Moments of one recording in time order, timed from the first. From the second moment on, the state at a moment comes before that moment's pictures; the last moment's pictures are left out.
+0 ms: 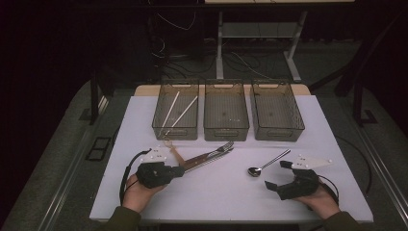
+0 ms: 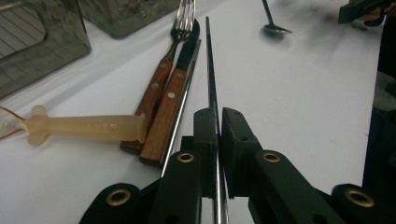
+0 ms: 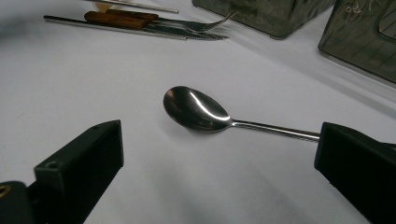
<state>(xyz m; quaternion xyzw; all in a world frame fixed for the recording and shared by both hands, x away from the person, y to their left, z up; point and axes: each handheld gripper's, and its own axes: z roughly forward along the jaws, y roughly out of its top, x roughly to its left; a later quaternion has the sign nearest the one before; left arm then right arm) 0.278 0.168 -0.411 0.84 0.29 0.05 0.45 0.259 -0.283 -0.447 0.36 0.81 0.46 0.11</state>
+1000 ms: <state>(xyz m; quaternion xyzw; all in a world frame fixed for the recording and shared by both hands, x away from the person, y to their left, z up) 0.319 0.183 -0.377 0.81 0.33 0.11 0.48 0.259 -0.284 -0.447 0.36 0.81 0.46 0.11</state>
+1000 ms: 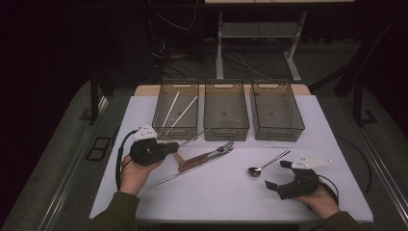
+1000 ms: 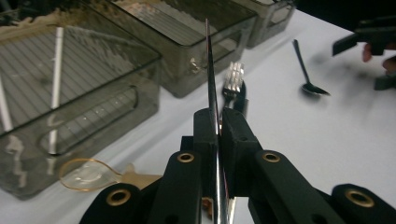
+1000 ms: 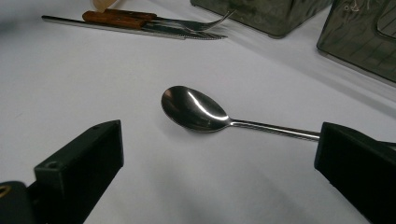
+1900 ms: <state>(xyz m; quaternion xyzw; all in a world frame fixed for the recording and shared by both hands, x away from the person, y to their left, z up) 0.373 0.192 -0.366 0.77 0.40 0.18 0.47 0.260 -0.285 -0.447 0.36 0.80 0.46 0.11</state>
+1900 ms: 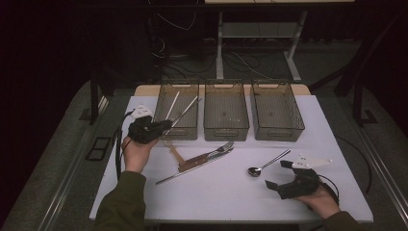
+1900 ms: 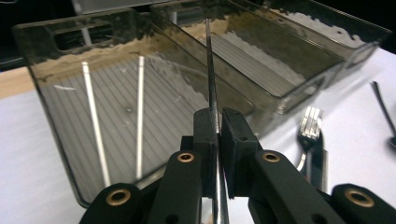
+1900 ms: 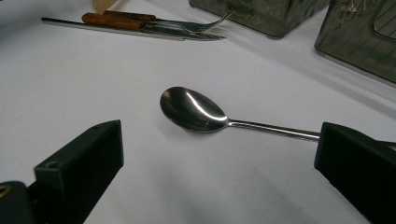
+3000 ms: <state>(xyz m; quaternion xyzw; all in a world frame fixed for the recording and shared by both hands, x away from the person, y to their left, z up) 0.467 0.179 -0.388 0.75 0.49 0.18 0.40 0.258 -0.285 -0.447 0.36 0.80 0.46 0.11</state>
